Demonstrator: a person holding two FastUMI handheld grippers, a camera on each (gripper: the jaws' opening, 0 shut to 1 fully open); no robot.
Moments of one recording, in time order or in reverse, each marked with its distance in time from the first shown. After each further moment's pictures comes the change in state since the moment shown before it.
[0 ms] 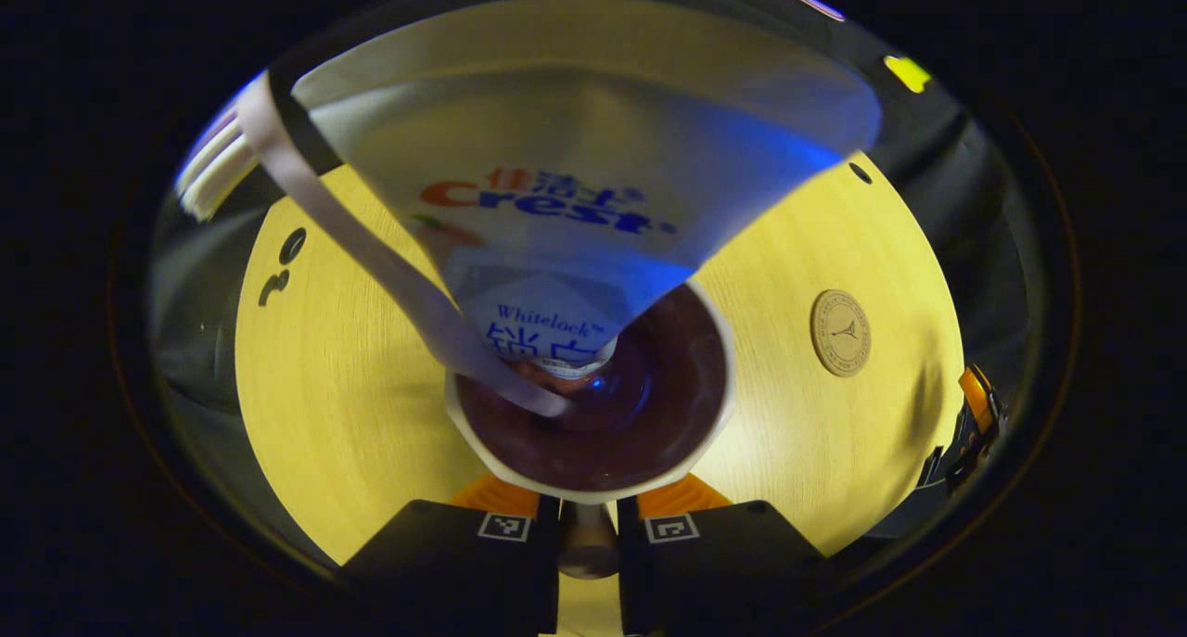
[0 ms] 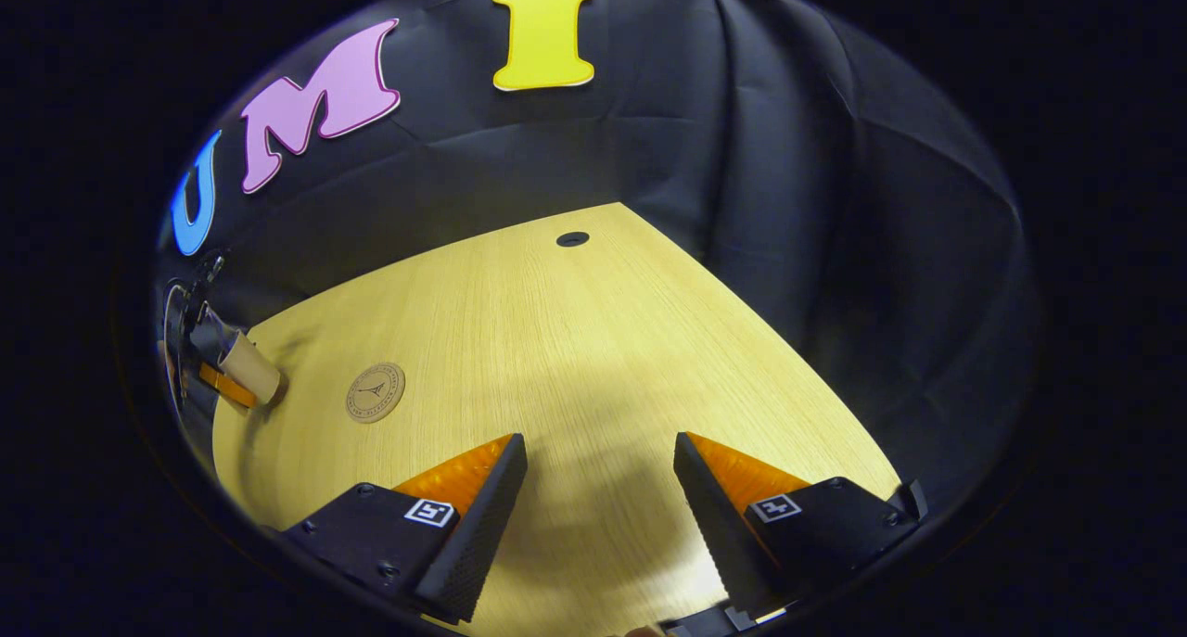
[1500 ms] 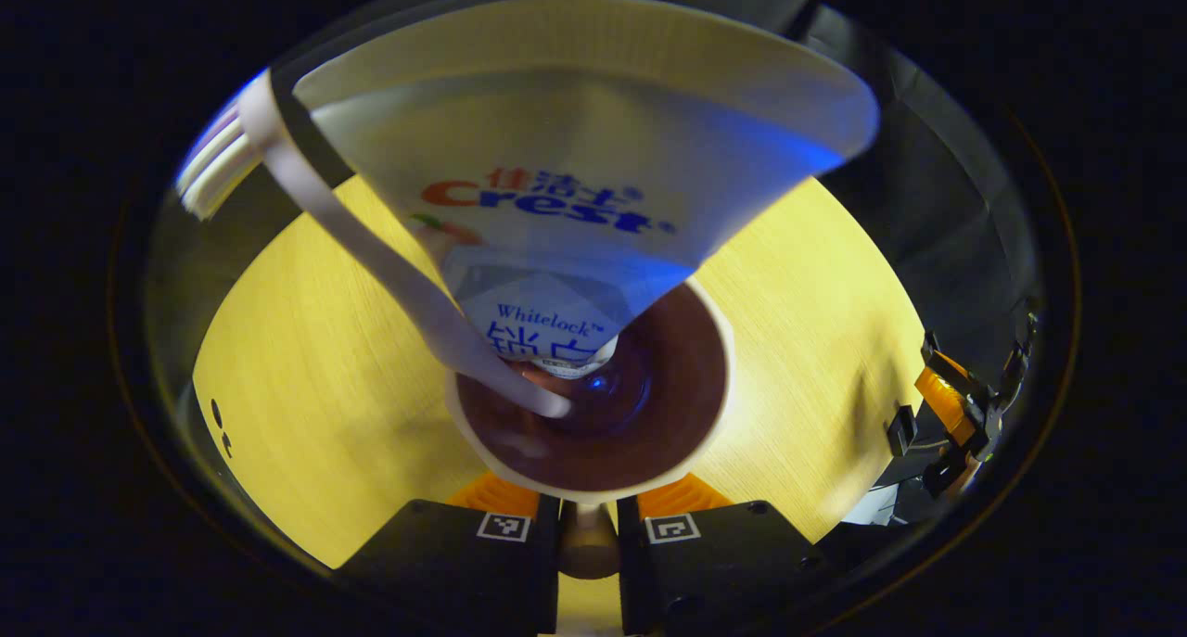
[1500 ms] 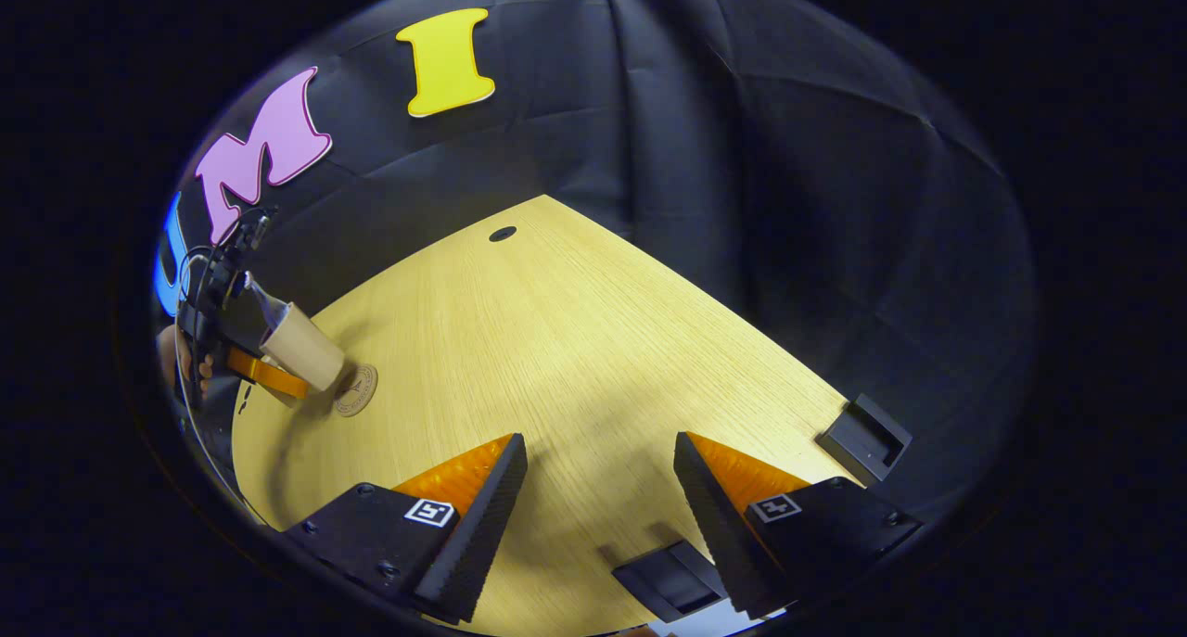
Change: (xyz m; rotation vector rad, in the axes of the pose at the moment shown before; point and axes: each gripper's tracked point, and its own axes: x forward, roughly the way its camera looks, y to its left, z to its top) left arm 0.027 -0.214 0.041 0.370 0.050 -0.169; right arm -0.062 -0.056 -0.037 0.185 0.006 -0.096
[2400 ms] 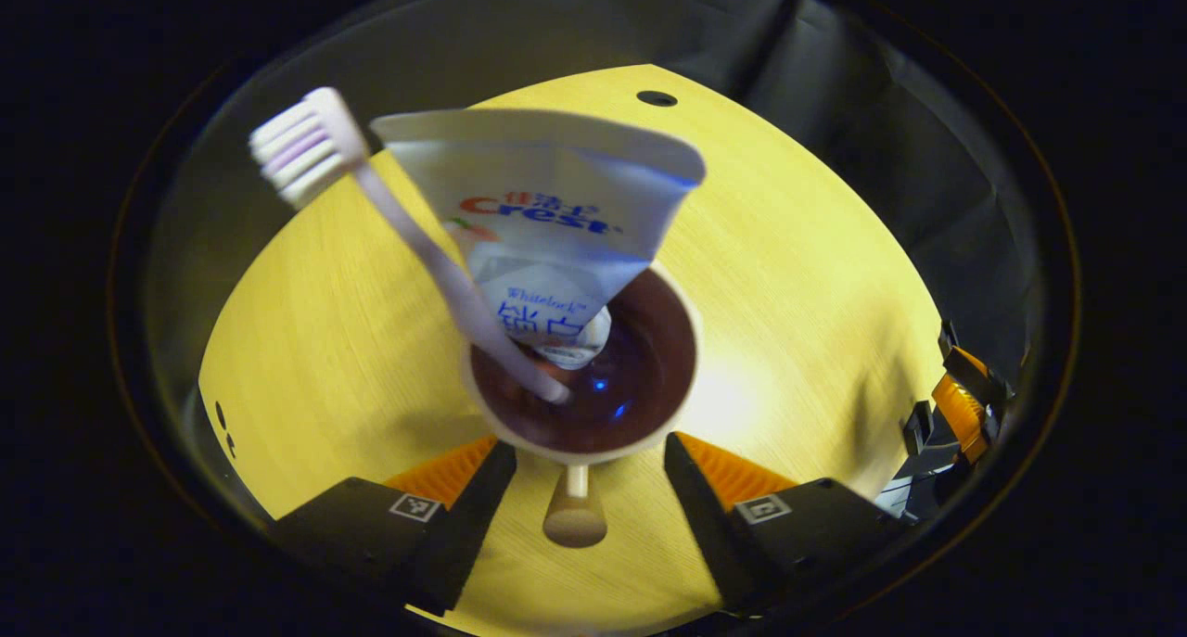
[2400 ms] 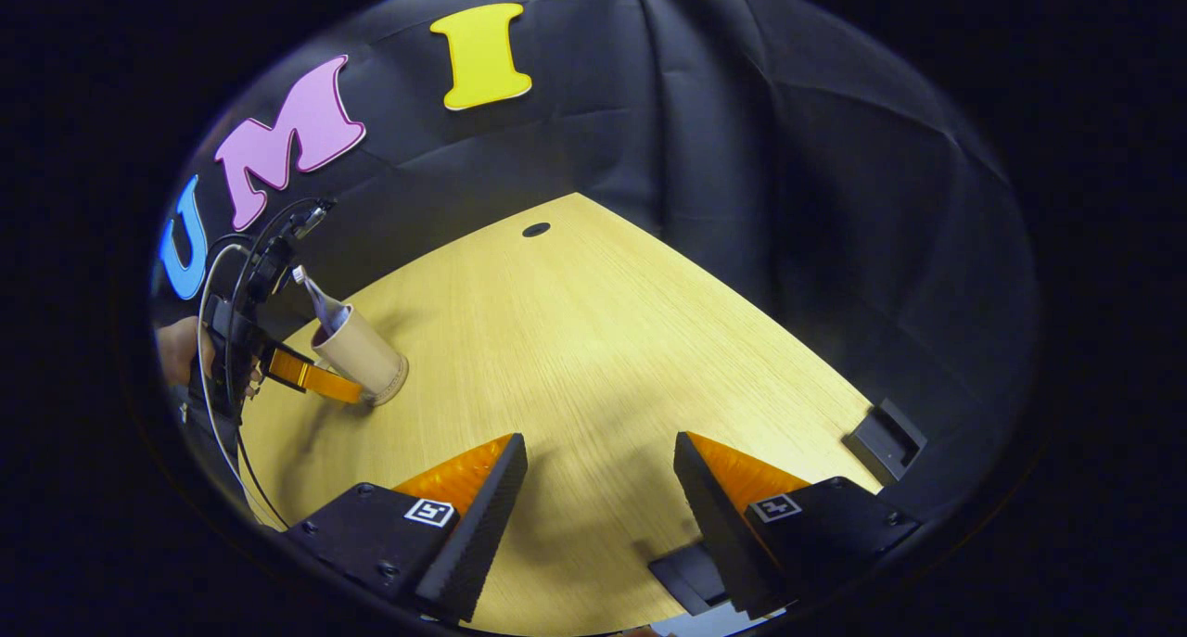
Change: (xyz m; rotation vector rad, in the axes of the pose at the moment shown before) left arm 0.004 -0.017 -0.008 -0.002 -0.005 0.034; right arm -0.002 0.035 0.002 -0.050 -0.001 0.078
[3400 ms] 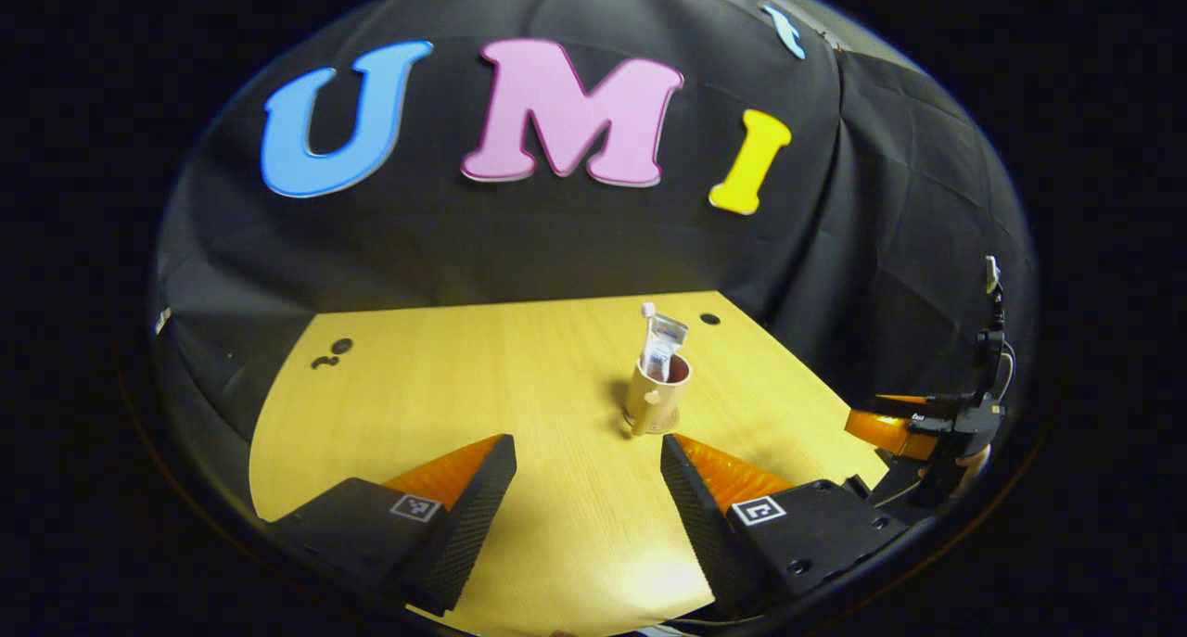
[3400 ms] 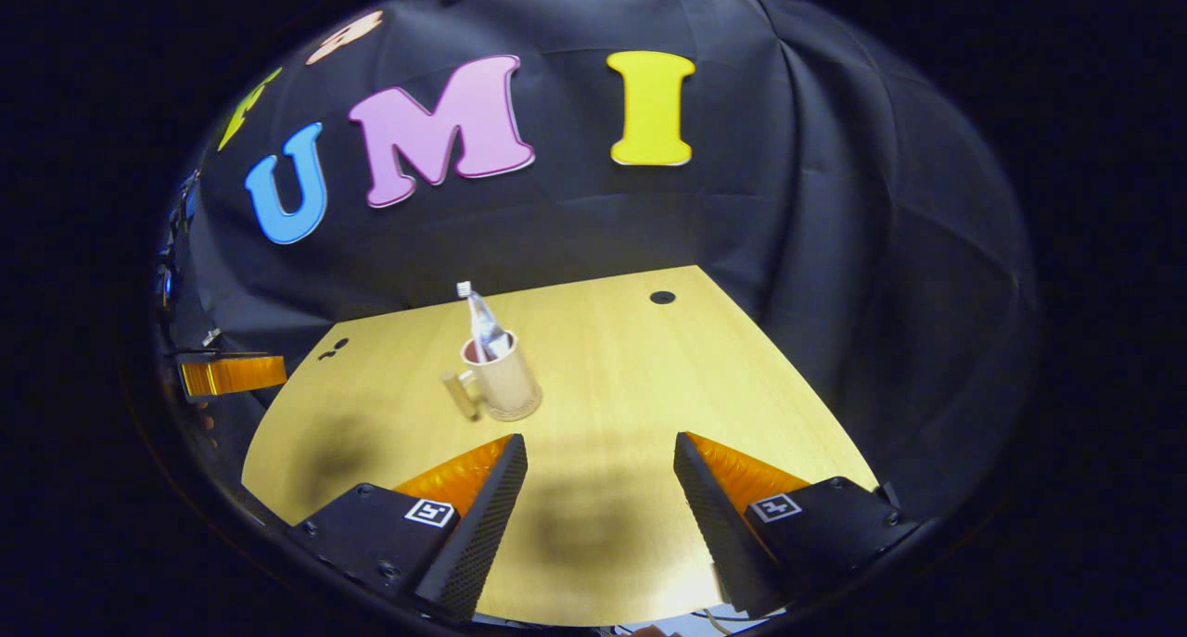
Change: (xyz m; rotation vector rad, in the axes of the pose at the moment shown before) left arm -0.258 0.031 -0.148 -0.328 -0.804 0.187; right arm -0.104 0.139 0.039 -0.271 -0.132 0.240
